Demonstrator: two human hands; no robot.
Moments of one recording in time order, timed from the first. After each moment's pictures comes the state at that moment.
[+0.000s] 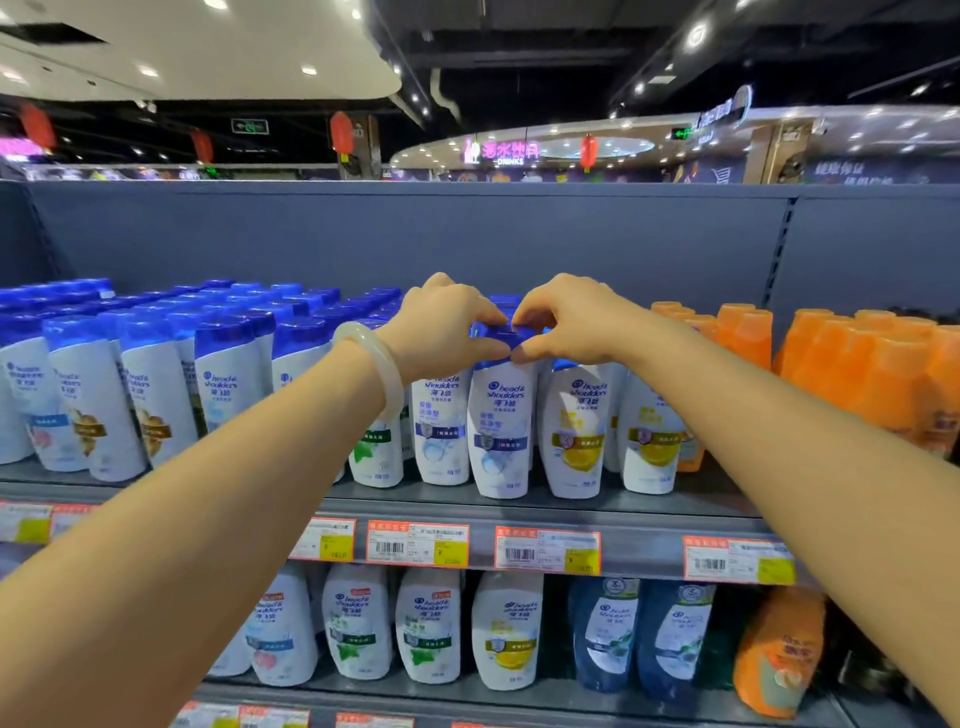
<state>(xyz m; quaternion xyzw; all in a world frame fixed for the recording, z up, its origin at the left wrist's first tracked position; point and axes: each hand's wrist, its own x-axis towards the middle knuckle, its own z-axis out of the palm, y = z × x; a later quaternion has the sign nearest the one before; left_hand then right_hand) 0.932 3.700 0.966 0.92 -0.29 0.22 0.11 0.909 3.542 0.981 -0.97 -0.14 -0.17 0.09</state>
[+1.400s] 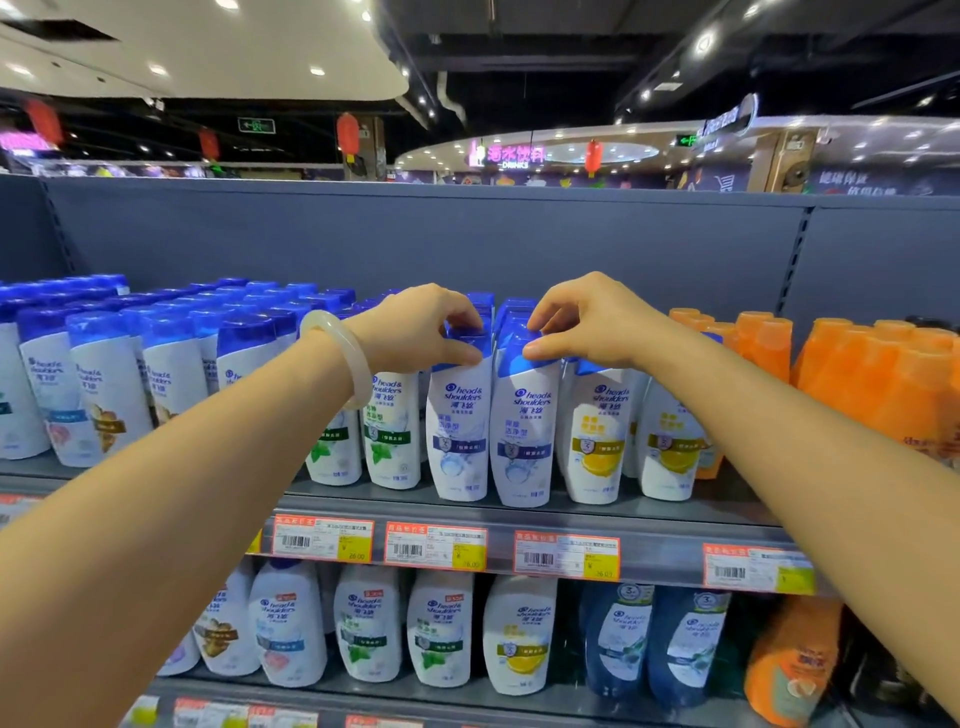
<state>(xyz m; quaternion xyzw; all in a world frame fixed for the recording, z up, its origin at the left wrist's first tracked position) 0.939 3.740 0.973 0.93 -0.30 0.14 0.14 0.905 3.547 0.979 -0.95 -0.13 -0.15 0.26</state>
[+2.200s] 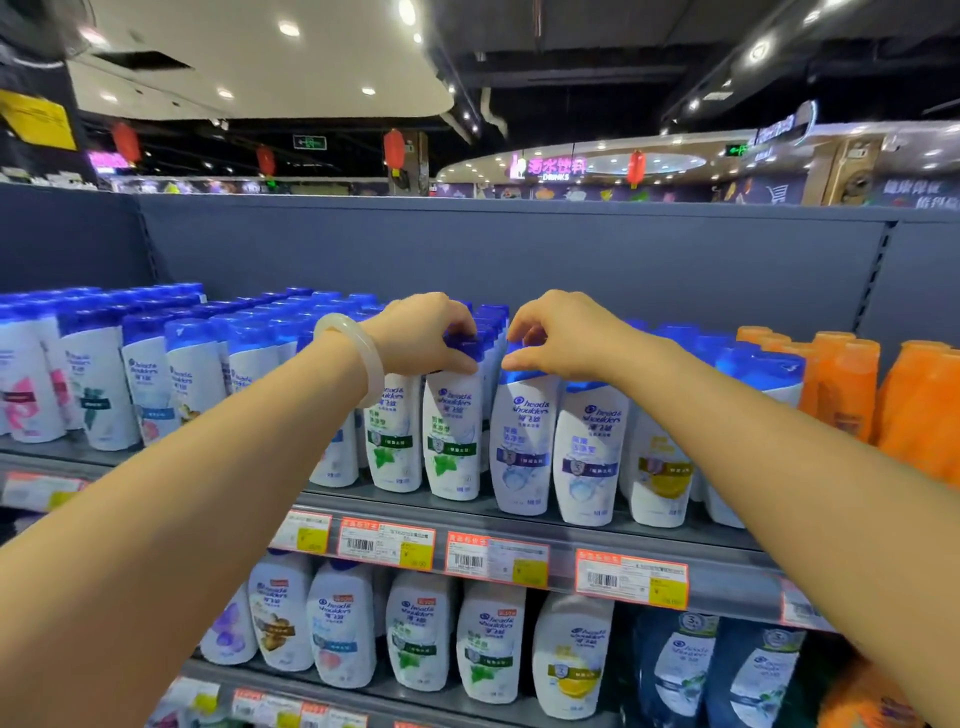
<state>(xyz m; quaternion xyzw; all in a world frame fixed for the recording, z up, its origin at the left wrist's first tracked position) 0.948 3.793 0.976 0.96 -0.24 0.15 0.09 0.920 3.623 0.982 -0.97 -0.17 -0.15 0.11</state>
